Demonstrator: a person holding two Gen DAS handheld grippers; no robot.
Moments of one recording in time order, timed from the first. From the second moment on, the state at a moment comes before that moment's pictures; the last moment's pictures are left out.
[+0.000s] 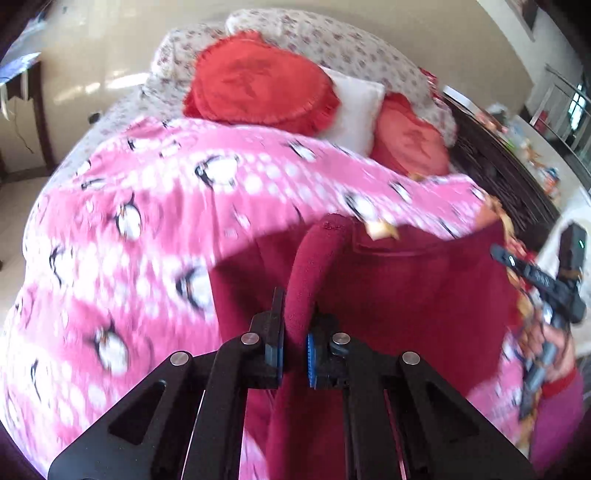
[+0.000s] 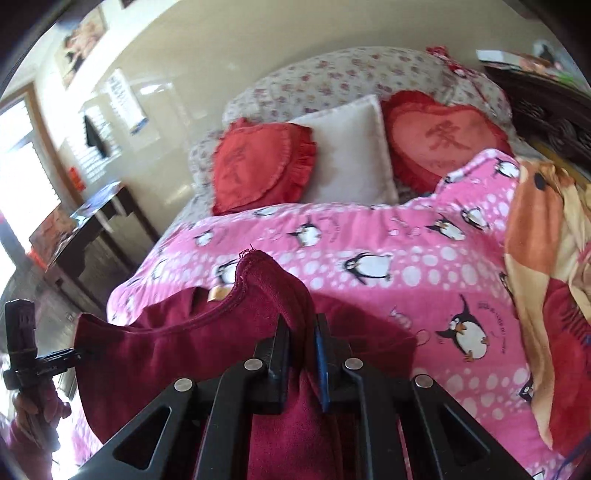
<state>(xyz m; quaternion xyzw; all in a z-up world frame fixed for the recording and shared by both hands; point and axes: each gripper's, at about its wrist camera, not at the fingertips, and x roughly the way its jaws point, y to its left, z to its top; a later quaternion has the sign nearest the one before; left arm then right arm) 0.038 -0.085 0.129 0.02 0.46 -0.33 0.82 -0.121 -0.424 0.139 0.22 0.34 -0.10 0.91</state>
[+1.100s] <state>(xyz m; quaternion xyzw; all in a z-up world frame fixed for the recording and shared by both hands) 0.055 -0.120 0.062 0.10 0.46 -0.23 0.85 -0.081 -0.412 0.086 0.17 0.40 -0.11 0.89</state>
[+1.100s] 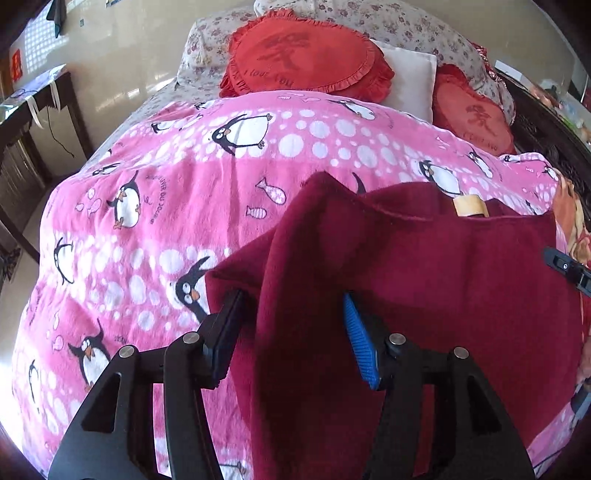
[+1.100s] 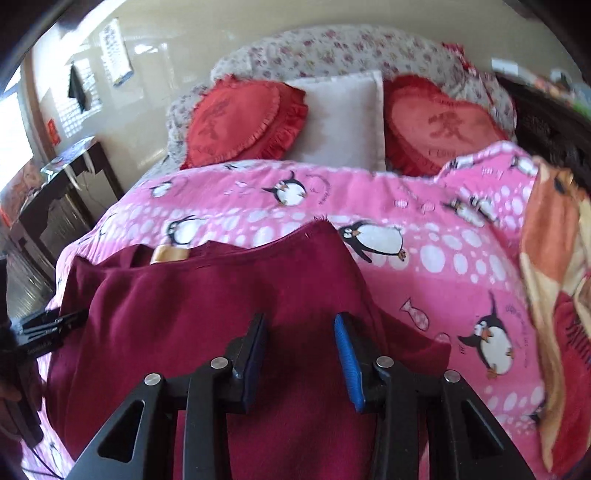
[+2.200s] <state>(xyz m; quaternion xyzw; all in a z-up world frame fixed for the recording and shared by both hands) -0.020 -0.066 0.095 0.10 0.48 -0.22 0.85 -0.109 -0.349 0.101 0.15 0.43 -0.09 0.88</state>
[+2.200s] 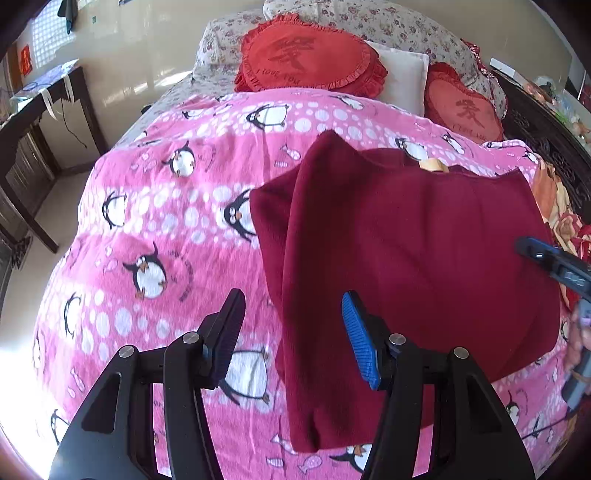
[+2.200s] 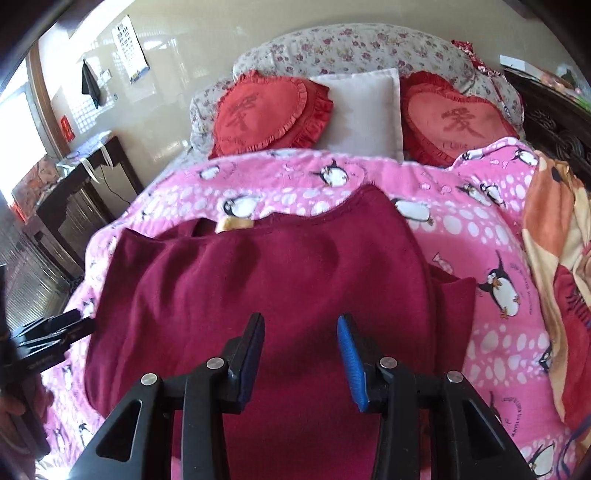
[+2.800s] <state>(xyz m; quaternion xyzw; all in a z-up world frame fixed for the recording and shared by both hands) -0.052 -0.026 0.063 0.04 0.52 -0.22 0.83 -0.053 -0.254 0.122 0.16 0.43 0.05 0.89</state>
